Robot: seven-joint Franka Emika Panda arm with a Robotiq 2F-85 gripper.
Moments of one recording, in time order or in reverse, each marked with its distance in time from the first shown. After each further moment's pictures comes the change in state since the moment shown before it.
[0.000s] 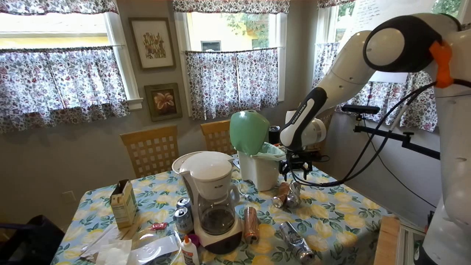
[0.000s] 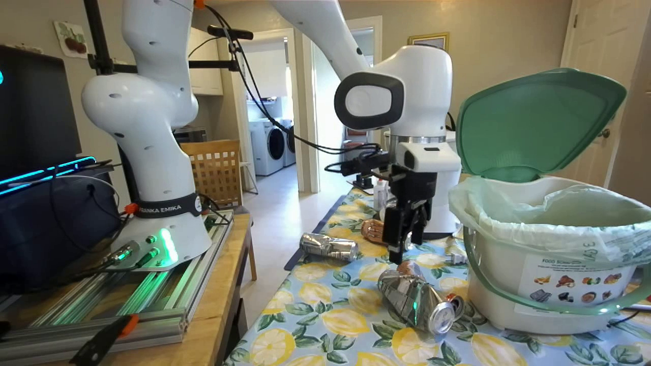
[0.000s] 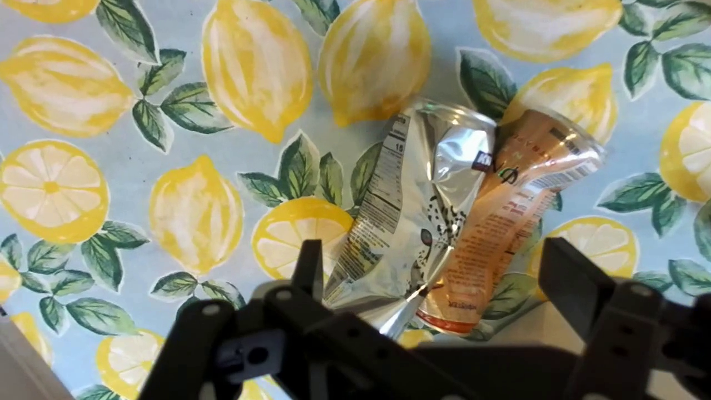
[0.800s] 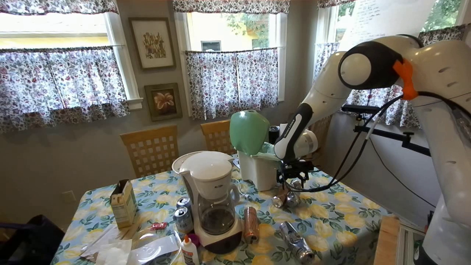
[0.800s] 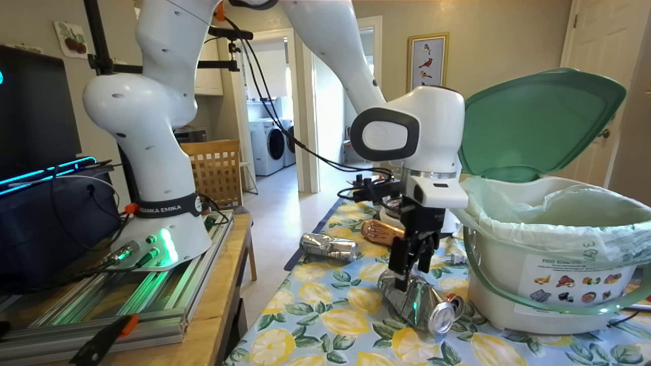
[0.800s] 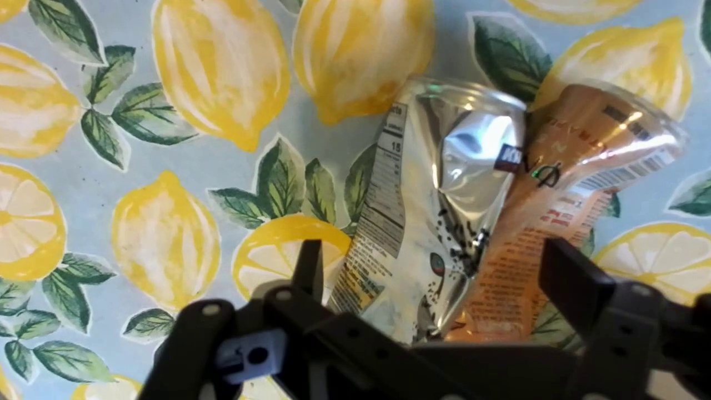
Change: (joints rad) arm 0.033 0.182 -0.017 0.104 0.011 0.031 0.086
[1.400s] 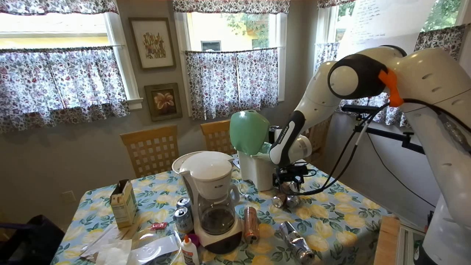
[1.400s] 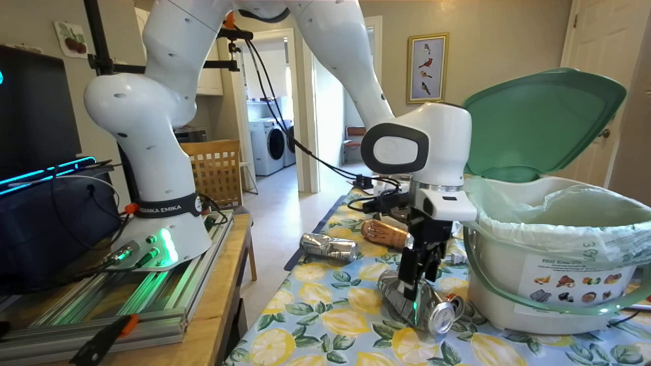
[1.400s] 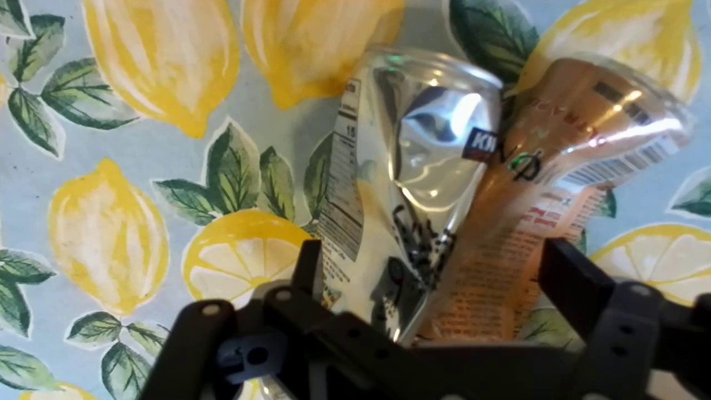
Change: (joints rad) arm 0.022 0.095 0.000 0.077 0.016 0.015 0.009
